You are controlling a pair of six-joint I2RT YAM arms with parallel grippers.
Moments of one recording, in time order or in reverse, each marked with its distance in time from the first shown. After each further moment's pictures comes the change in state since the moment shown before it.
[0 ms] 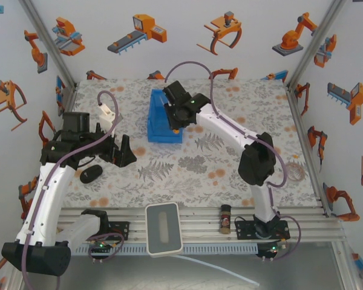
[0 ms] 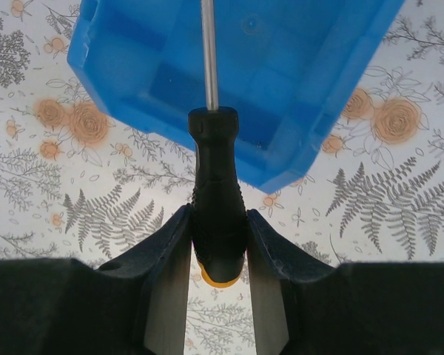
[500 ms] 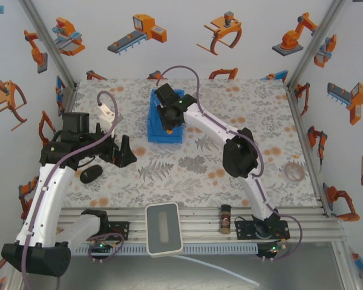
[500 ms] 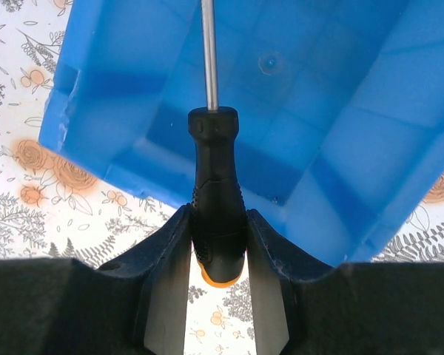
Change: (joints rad) left arm 0.000 -0.008 -0.002 0.003 0.007 0.000; right arm -0.001 0.227 0.196 -0.002 -0.008 -0.011
